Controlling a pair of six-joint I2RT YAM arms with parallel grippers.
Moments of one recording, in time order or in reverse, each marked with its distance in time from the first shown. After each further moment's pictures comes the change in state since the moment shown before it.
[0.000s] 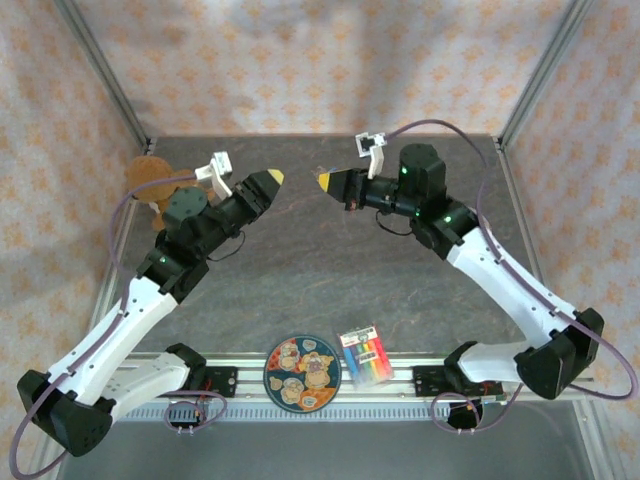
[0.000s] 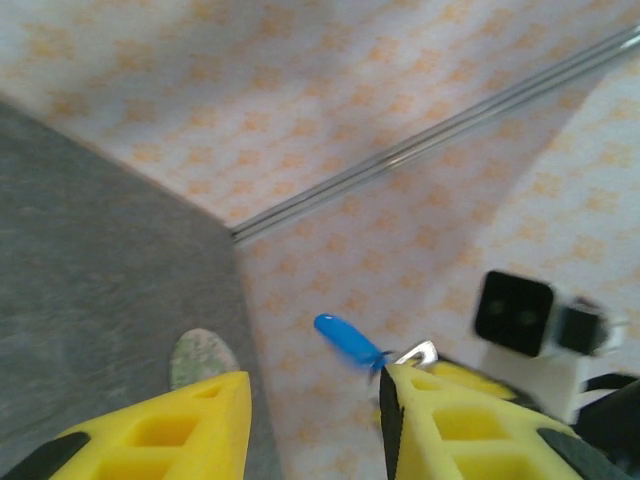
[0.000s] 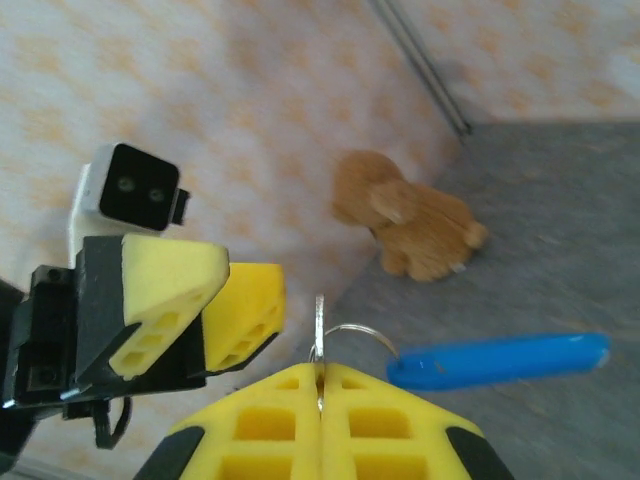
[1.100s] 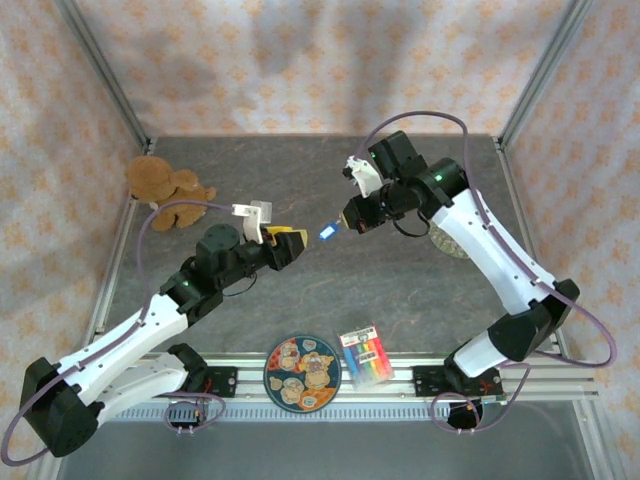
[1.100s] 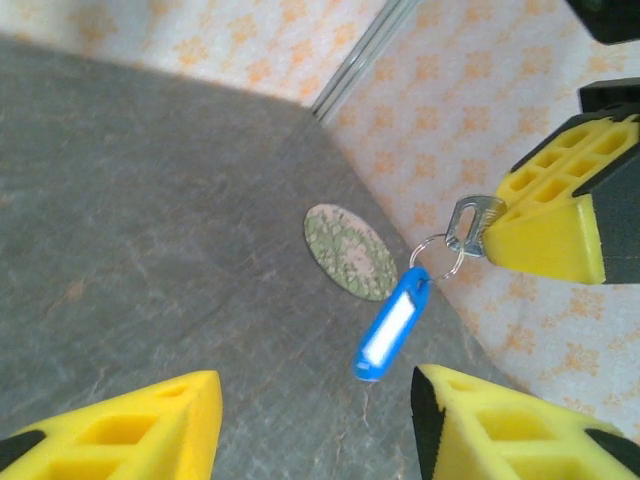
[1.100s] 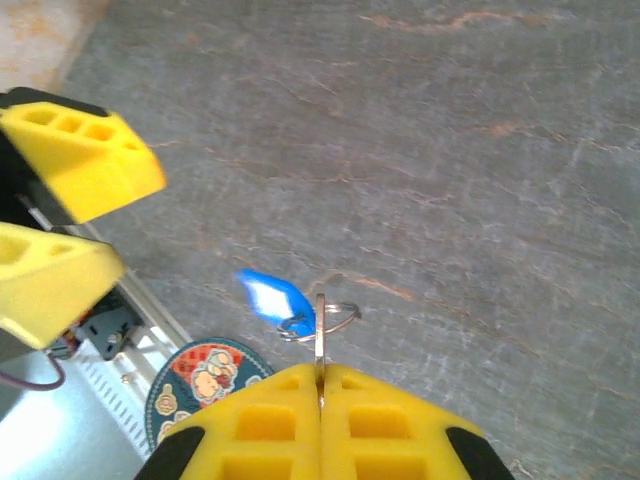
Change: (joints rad) left arm -0.163 -0.051 -0.290 0.074 -0.007 0.480; right arm 0.005 0.214 0.398 -0.922 0.145 -0.417
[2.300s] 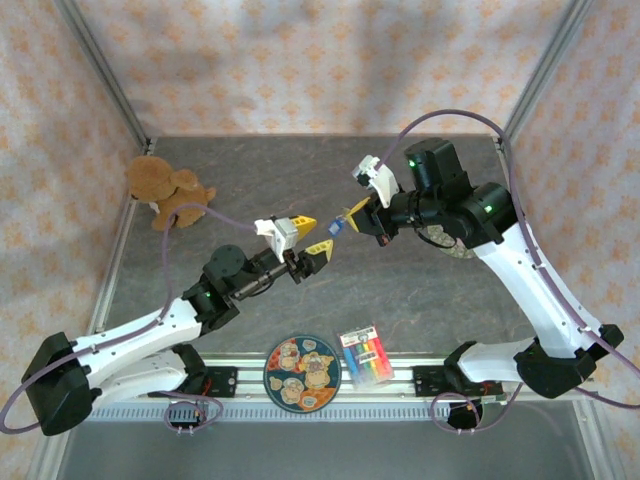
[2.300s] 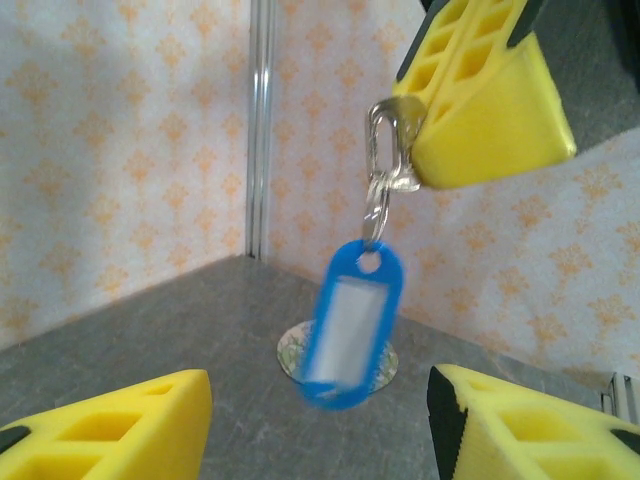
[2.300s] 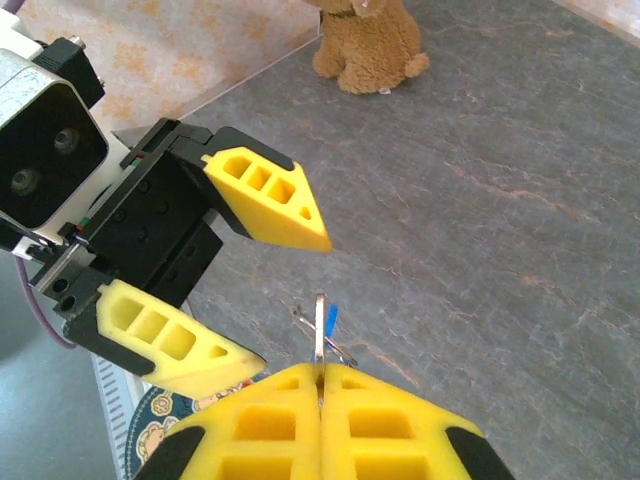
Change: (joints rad) left arm -0.182 0.085 -0.080 0.490 -0.061 0.488; right arm 0.017 -0.226 -0.074 0.126 -0.114 -0.226
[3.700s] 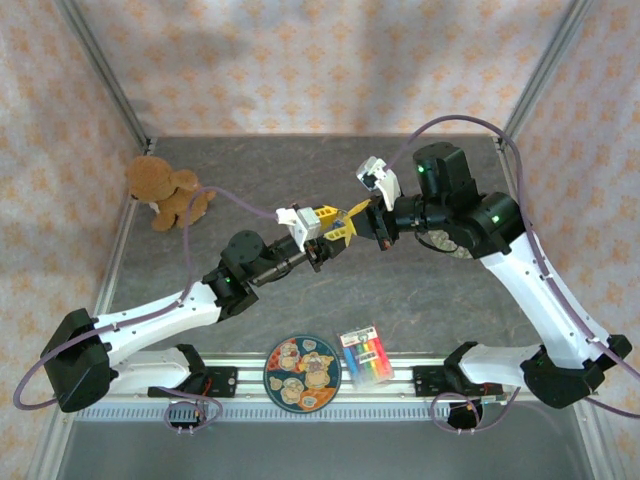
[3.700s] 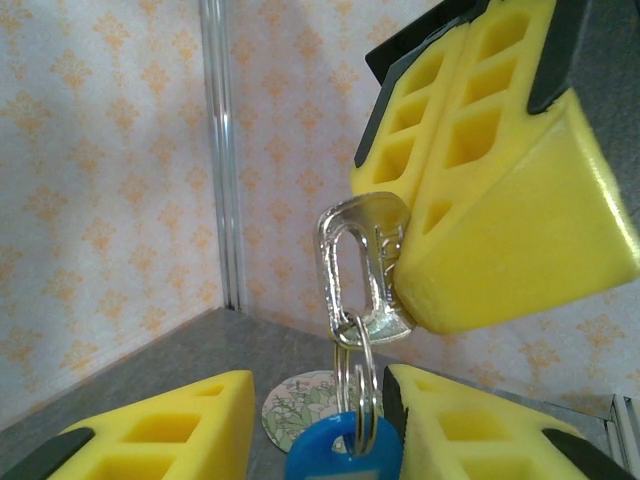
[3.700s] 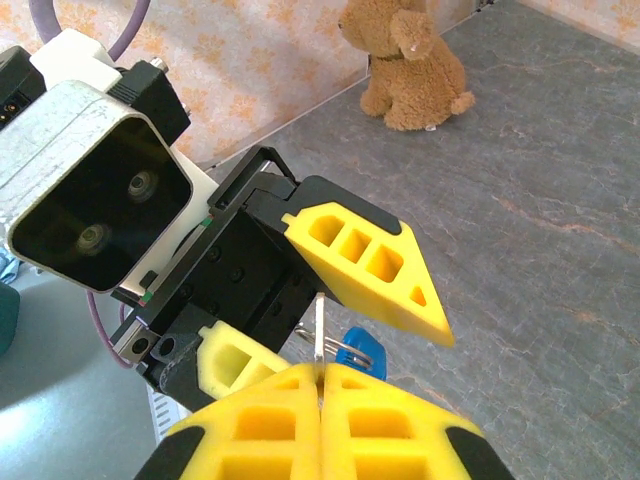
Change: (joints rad) left arm -0.039 0.163 0.148 0.079 0.037 0.077; right arm 0.000 -0.063 -0.064 0.091 -0.093 0.064
